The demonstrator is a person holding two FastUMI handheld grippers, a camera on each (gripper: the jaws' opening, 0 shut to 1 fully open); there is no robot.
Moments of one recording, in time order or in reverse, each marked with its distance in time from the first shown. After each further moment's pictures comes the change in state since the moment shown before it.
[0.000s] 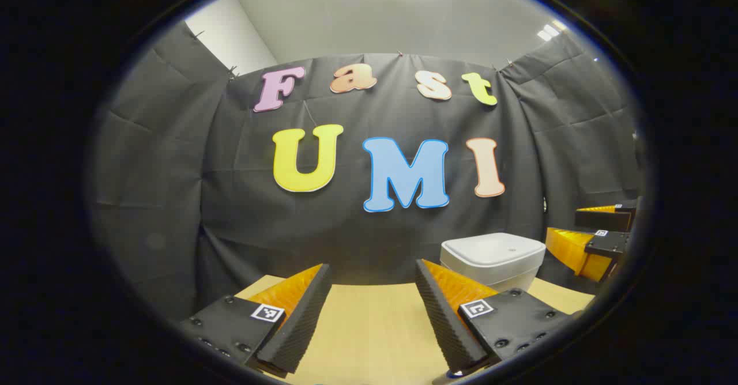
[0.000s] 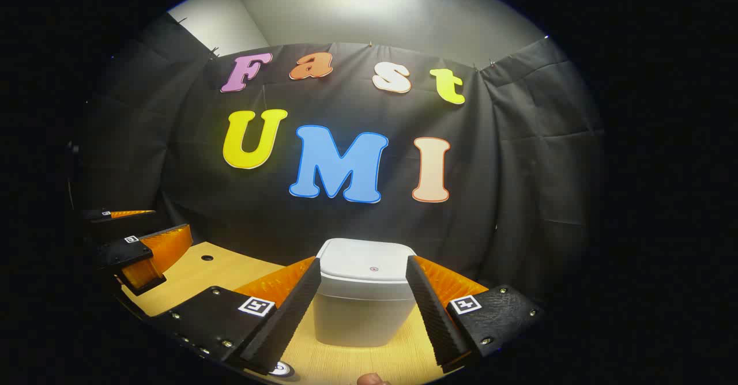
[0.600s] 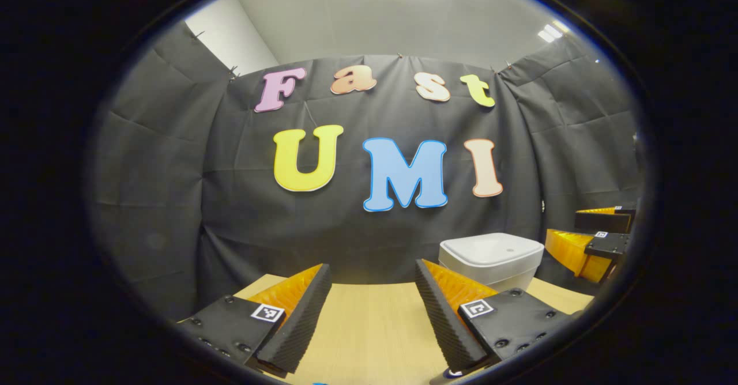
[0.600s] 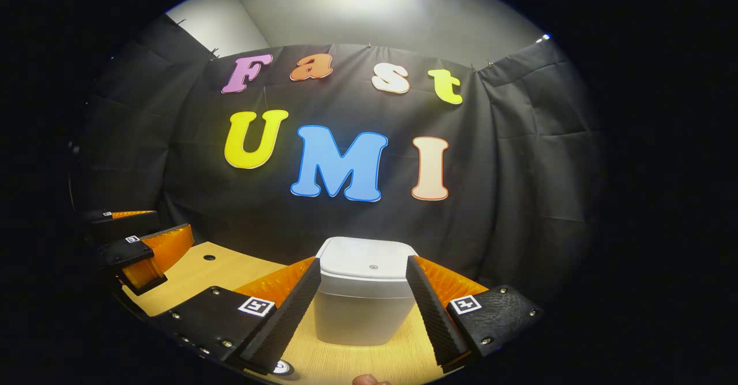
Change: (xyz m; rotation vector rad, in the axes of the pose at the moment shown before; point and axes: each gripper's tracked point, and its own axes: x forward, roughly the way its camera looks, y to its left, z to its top) left arm 0.000 0.000 0.001 0.001 -0.006 -0.003; right arm -0.014 0.001 -0.005 0.009 0.002 0.003
